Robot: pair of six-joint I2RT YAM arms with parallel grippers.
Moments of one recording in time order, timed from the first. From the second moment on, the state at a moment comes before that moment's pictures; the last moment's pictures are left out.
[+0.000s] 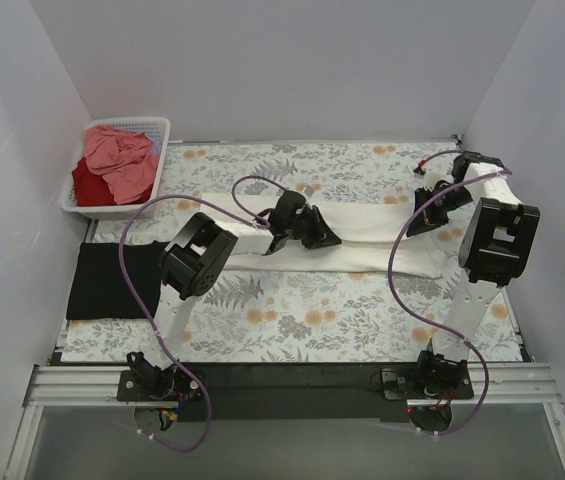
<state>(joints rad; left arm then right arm) -0.69 2.23 1.36 0.33 0.42 -1.04 -0.21 2.08 1.67 -1.16 -0.63 -0.46</state>
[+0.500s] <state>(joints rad) -0.70 2.16 1.30 0.30 0.48 -1.01 -0.21 2.04 1.58 -1.15 -0.54 -0.49</state>
